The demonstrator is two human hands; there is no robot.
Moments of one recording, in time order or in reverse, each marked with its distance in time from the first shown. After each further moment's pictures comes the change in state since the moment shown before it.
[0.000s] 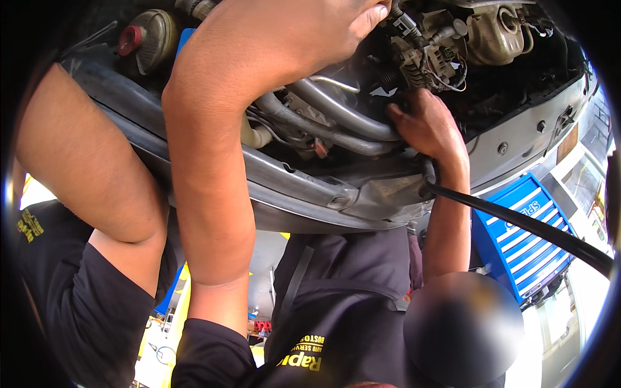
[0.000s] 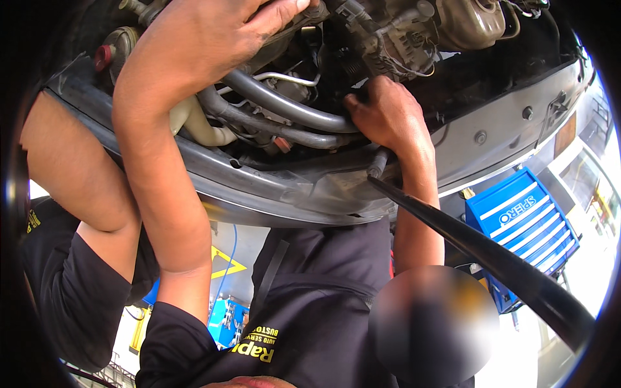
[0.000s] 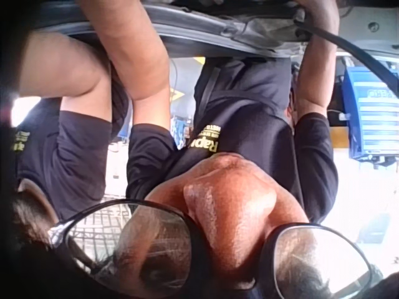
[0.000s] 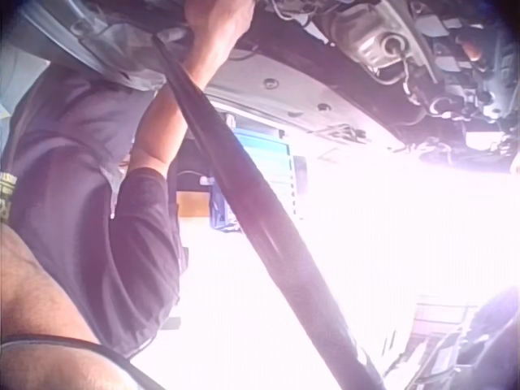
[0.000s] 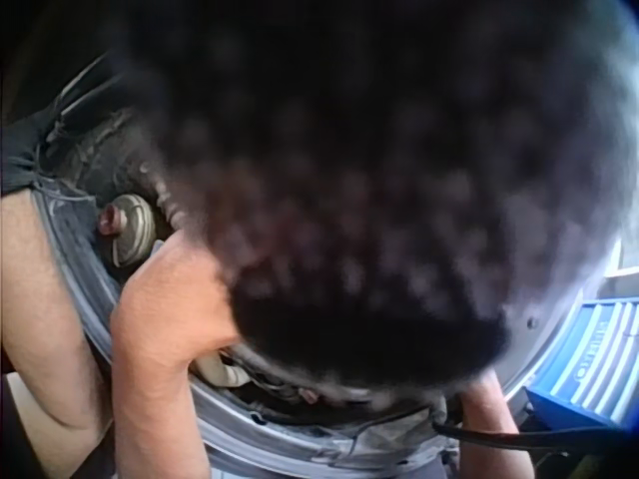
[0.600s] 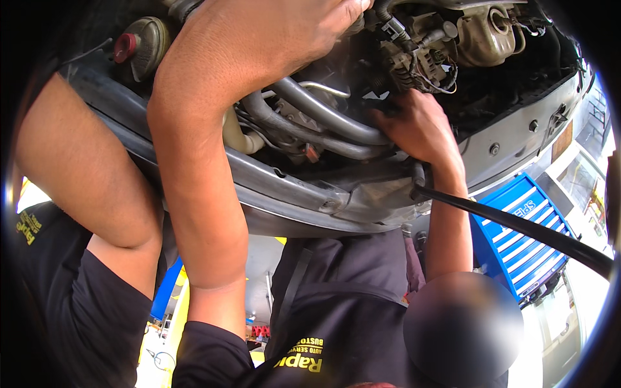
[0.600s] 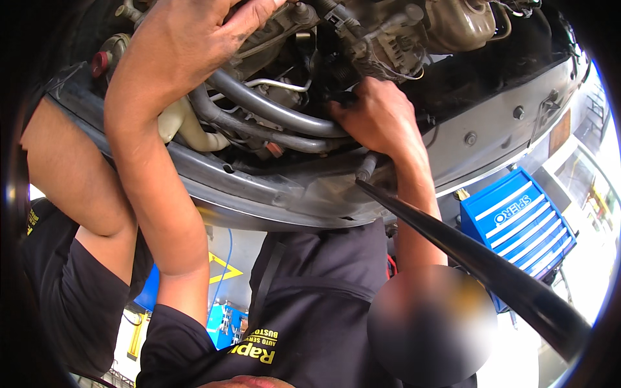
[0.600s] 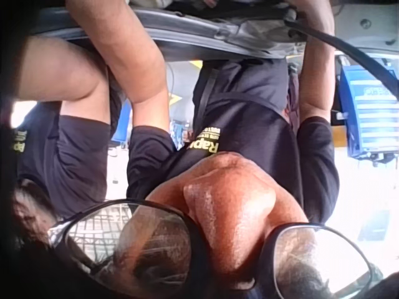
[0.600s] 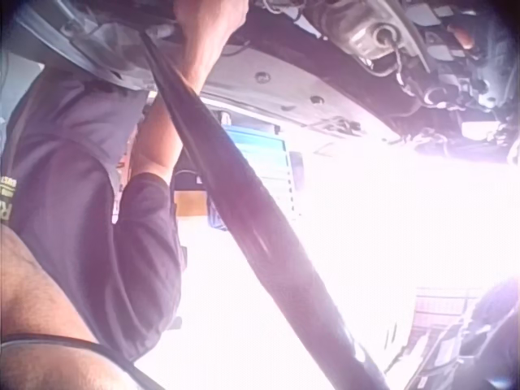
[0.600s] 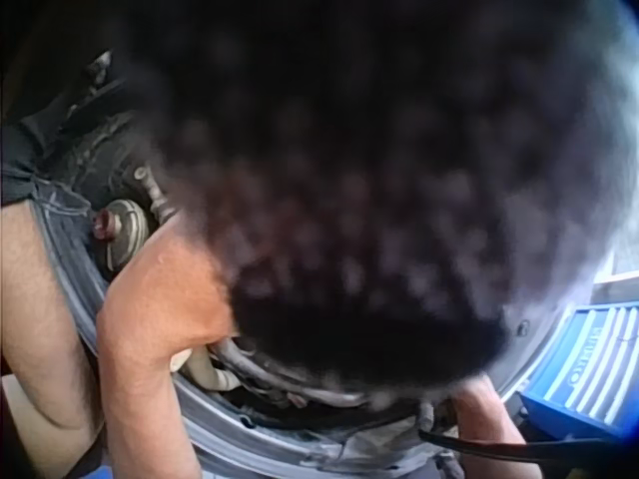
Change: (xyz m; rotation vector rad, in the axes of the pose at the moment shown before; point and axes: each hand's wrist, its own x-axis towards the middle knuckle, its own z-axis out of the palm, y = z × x) left_hand 0.012 -0.017 0.006 0.015 0.058 0.065; right_hand -0.002 -0.001 -0.001 0.051 0.099 -0.121
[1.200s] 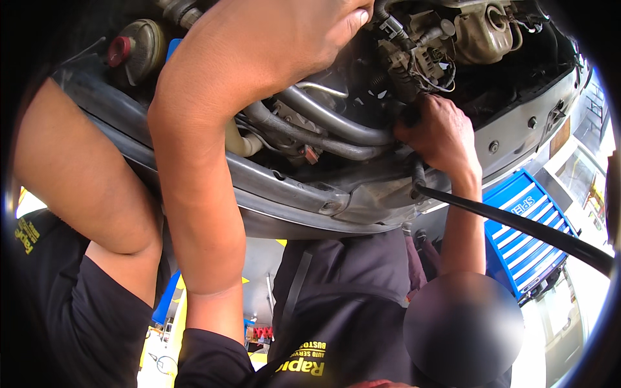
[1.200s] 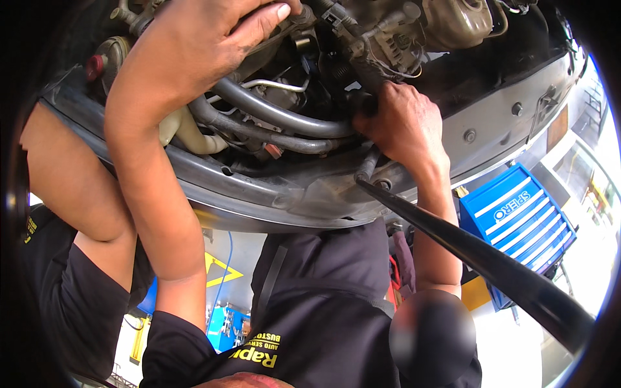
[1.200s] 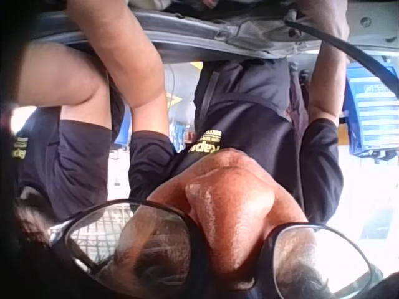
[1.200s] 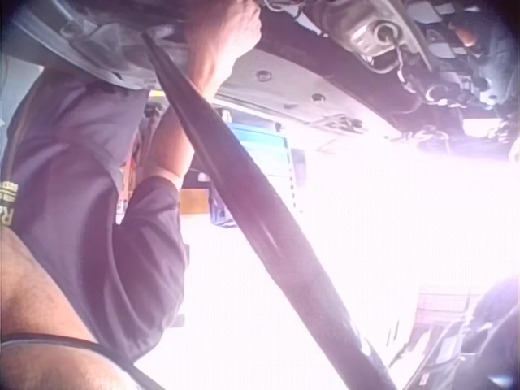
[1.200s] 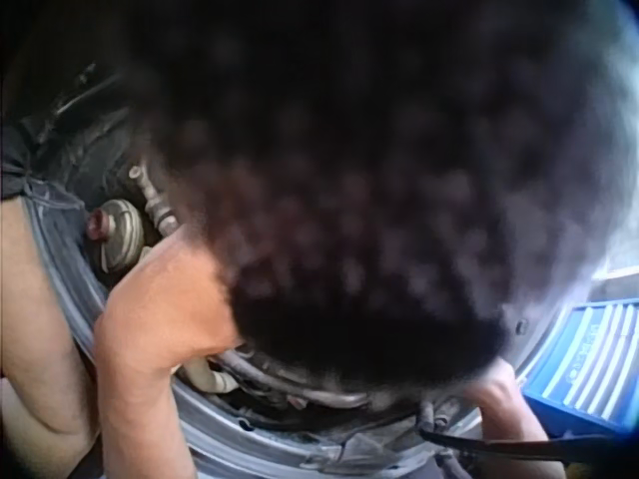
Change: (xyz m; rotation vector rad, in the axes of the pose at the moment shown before) left_hand -0.006 0.022 0.013 0.027 0.070 -0.100; right_hand -0.020 0.010 -0.023 -0.259 0.025 0.014
